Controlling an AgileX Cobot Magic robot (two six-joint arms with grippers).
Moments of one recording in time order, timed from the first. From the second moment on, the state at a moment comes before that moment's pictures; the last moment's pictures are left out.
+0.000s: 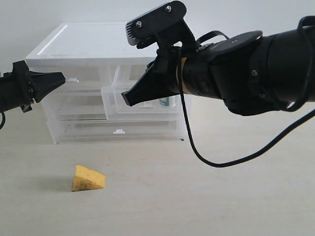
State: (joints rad) left arm 0.20 2.06 -1.08 1.17 -1.23 -1.58; right arm 0.78 1.63 -1.11 -1.72 0.24 1.58
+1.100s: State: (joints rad) left arm 0.20 2.06 -1.08 1.17 -1.23 -1.58; right arm 0.55 1.68 -1.15 -1.39 -0.14 1.62
